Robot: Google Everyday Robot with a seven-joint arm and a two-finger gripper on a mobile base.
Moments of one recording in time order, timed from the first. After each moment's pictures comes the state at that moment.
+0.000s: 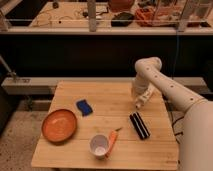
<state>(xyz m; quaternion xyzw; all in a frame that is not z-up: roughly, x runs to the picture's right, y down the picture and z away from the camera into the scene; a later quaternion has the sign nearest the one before) 0.191 0.039 0.881 -0.28 -0.14 -0.26 0.91</state>
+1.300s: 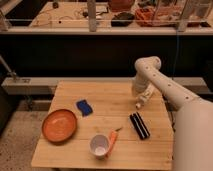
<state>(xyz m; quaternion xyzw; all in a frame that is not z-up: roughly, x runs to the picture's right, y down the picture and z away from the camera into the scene) 0.201 0.030 0.902 -0.28 -0.13 -0.25 0.92</state>
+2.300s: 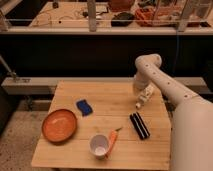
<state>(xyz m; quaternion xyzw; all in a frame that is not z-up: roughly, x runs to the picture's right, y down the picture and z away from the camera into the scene) 0.211 0.018 0.905 -0.28 -0.11 -0.25 0.92</state>
